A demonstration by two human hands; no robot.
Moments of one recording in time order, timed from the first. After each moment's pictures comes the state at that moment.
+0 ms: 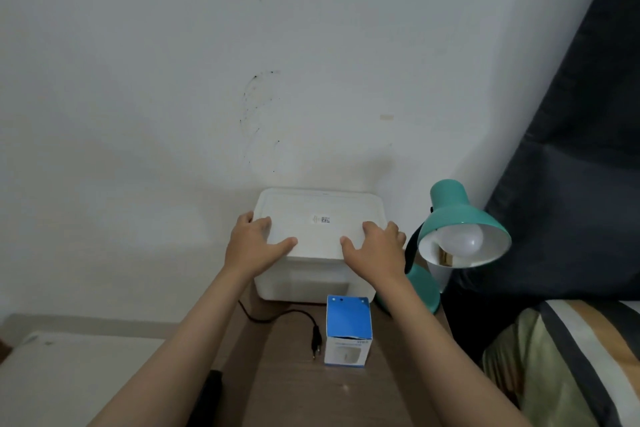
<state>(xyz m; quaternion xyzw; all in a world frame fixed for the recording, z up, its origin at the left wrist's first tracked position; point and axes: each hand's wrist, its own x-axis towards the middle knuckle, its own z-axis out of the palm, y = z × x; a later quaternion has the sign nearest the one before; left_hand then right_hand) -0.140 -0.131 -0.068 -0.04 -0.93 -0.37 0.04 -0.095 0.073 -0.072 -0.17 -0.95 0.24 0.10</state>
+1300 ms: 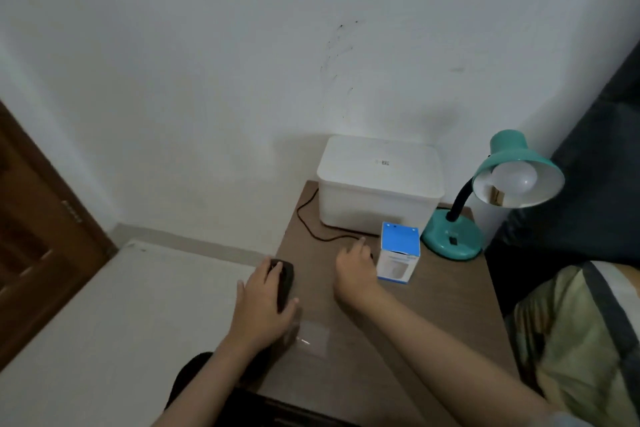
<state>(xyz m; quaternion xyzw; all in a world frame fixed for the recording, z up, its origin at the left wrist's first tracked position) 0.071 -0.233 -0.166 -0.03 -0.97 -0.25 0.00 0.004 -0.058 -0.165 0.01 -1.00 0.03 -0.08</state>
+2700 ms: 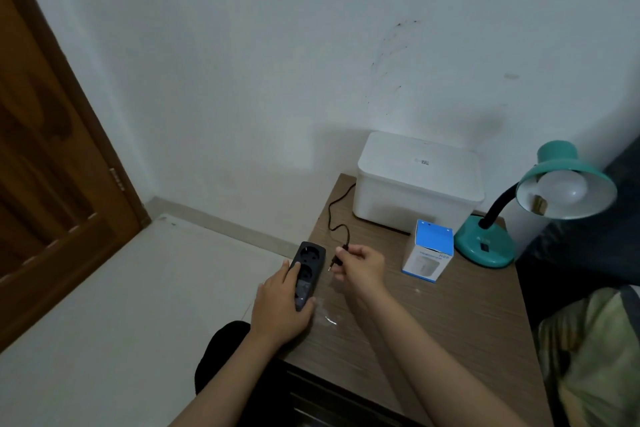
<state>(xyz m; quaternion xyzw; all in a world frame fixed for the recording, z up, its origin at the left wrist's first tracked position) 0.105 -0.253 -0.190 0.02 -0.96 -0.29 0.03 0.046 -0.107 -0.147 -0.20 -0.68 0.70 -0.06</state>
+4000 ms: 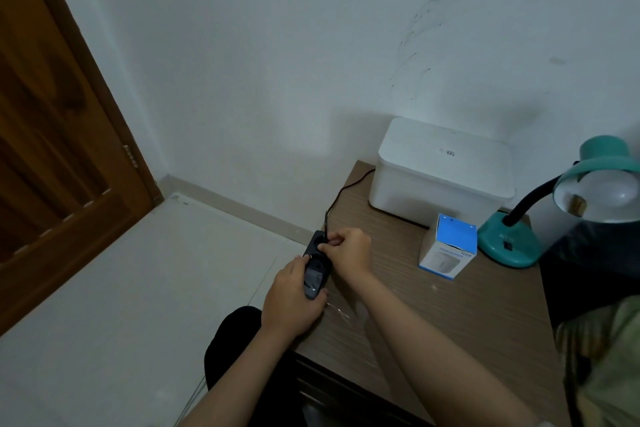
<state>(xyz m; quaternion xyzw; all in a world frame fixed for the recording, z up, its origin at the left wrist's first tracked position) 0.107 -0.251 -0.197 0.06 -0.92 -0.37 0.09 0.014 -0.143 -0.172 -0.01 -0.89 0.45 -0.01</state>
